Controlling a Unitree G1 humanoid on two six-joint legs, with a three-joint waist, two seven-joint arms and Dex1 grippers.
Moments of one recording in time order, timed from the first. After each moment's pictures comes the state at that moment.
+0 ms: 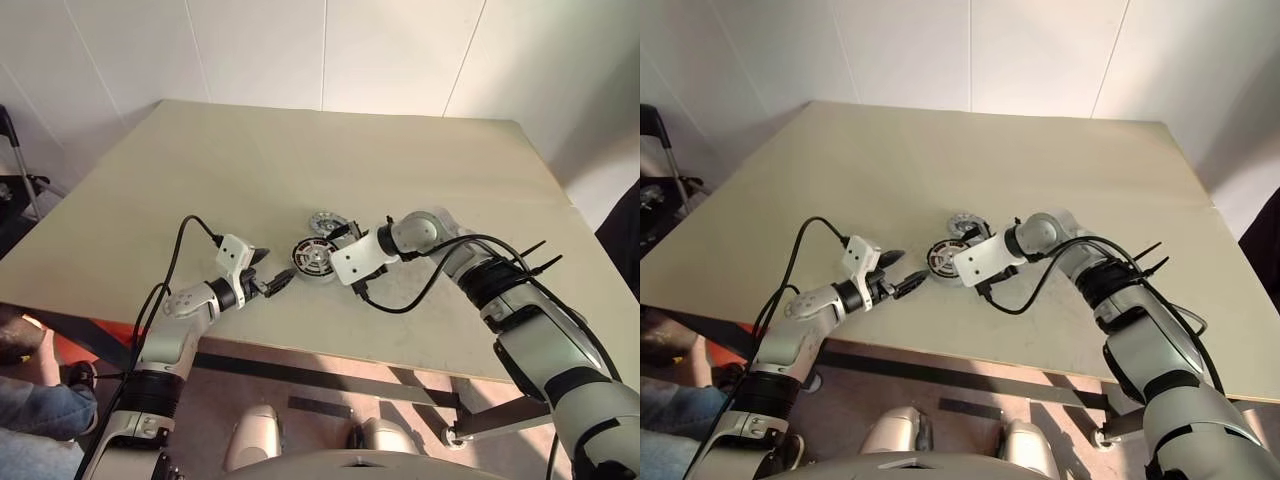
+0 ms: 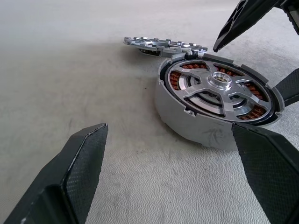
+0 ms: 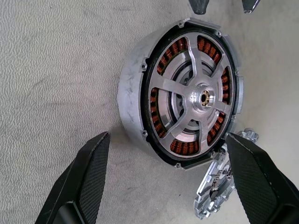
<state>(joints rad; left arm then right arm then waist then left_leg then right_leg) -0.22 0.30 -0.03 0.15 -0.27 0.25 -0.72 -0.86 -0.50 0.56 0.63 -0.41 -0.52 1.04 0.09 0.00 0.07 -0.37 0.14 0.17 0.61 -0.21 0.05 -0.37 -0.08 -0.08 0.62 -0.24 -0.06</state>
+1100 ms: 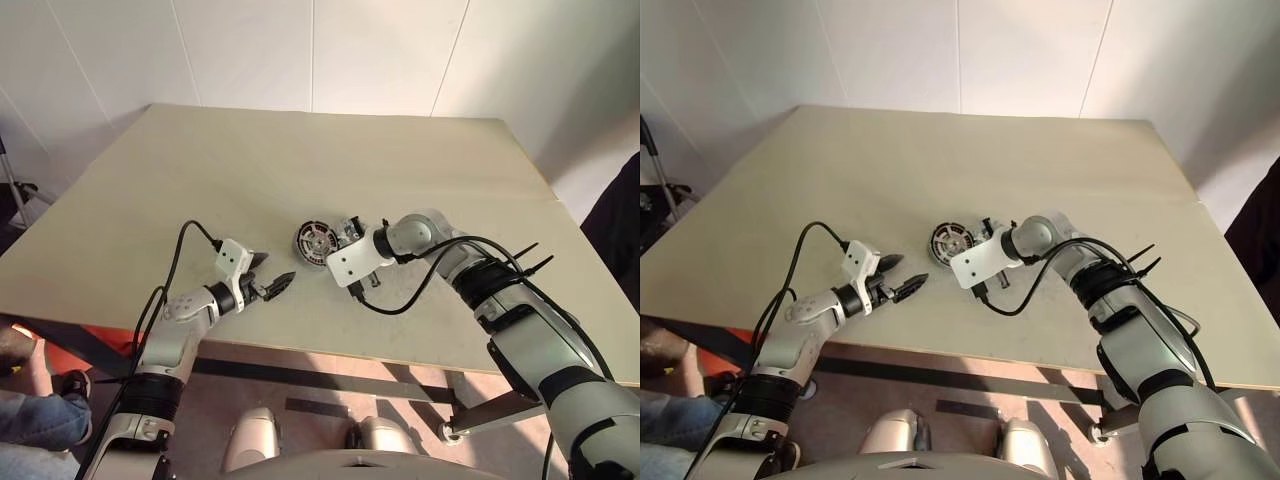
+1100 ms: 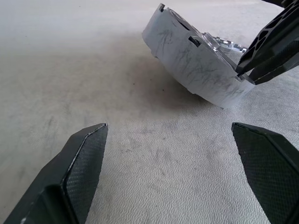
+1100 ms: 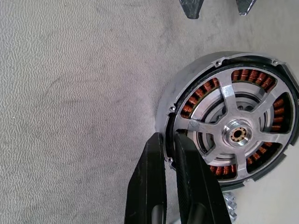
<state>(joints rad) -0.21 0.29 -0.03 0.18 -0.27 0.22 -0.71 -0.86 -0.46 0.56 0.66 -0.42 -0.50 1.03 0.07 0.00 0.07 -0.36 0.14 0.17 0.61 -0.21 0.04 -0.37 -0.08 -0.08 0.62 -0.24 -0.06</state>
